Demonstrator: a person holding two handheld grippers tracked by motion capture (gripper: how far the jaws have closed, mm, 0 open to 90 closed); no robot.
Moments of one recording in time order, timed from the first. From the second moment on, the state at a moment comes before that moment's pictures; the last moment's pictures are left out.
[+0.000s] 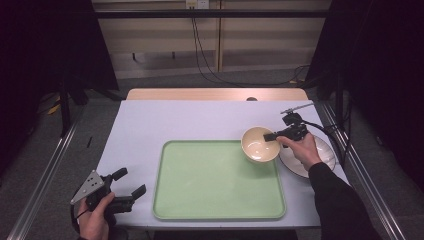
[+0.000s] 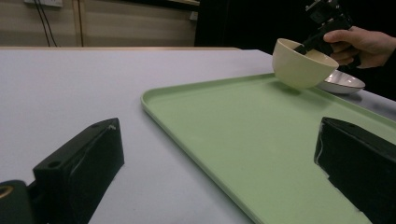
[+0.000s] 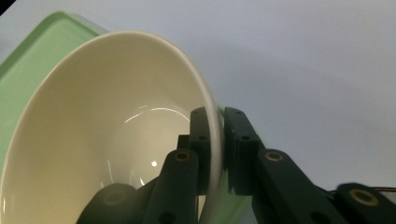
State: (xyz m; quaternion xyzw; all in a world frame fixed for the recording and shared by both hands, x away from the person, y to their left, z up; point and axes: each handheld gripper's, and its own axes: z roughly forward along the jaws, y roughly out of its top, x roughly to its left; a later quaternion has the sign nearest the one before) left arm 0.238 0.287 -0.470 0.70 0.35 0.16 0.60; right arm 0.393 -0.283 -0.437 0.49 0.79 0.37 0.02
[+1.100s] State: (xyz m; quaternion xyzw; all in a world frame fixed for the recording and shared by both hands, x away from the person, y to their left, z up) left arm 0.238 0.288 -0.470 0.70 0.35 0.16 0.60; right arm 0.397 -0.277 -0.456 0.50 0.79 0.35 0.03
